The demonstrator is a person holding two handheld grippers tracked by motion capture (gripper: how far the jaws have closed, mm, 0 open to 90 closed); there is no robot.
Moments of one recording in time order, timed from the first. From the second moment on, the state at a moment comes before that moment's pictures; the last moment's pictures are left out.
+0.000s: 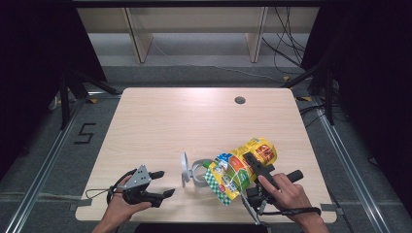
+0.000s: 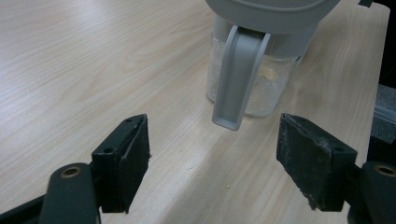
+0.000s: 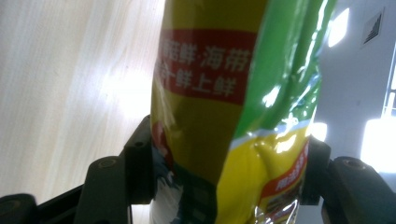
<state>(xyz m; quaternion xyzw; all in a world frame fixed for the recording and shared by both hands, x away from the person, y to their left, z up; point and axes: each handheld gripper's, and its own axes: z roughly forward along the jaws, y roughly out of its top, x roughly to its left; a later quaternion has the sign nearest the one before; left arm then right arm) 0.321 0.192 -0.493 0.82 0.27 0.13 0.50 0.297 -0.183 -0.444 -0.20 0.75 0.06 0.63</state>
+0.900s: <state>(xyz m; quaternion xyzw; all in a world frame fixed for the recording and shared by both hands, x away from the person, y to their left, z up) 0.322 0.194 -0.493 0.82 0.27 0.13 0.49 0.293 -0.174 -0.439 -0.24 0.75 -0.01 0.61</state>
